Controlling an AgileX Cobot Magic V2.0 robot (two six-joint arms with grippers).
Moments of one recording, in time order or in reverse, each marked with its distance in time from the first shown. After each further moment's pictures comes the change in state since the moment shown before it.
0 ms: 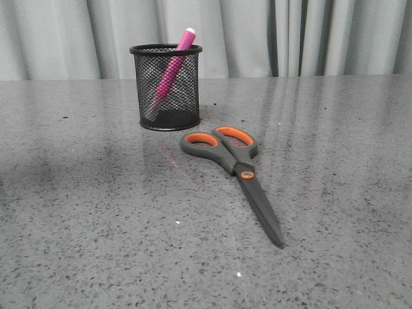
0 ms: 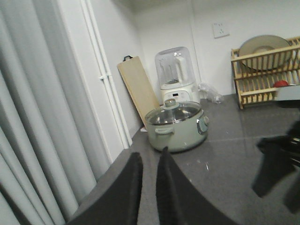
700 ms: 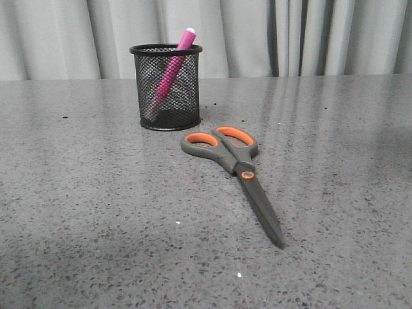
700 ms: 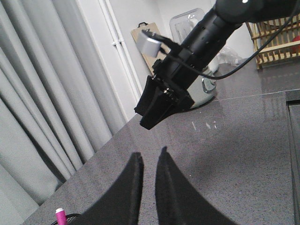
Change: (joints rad) left arm -0.017 -0.607 0.558 0.141 -0.178 -0.062; right arm 0.088 0.436 -0.357 -0.484 -0.034 0.065
